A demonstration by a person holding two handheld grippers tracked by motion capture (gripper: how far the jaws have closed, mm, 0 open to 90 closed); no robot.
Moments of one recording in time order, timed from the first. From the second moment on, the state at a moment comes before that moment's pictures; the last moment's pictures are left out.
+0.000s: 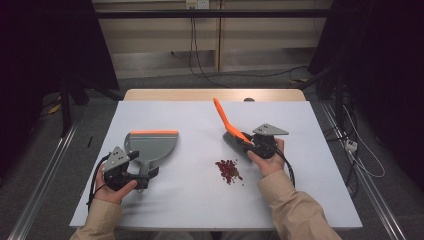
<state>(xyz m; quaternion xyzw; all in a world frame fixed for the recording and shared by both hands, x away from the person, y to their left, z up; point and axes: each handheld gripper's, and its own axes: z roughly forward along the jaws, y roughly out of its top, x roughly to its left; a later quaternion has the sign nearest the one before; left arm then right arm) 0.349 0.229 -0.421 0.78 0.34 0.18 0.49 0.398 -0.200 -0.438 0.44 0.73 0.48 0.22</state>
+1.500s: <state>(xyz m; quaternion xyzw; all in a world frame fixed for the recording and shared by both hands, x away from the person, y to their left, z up) 0.348 0.231 -0.420 0.78 0.36 0.19 0.47 0.322 -0.183 -0.427 0.44 0.68 0.53 0.27</state>
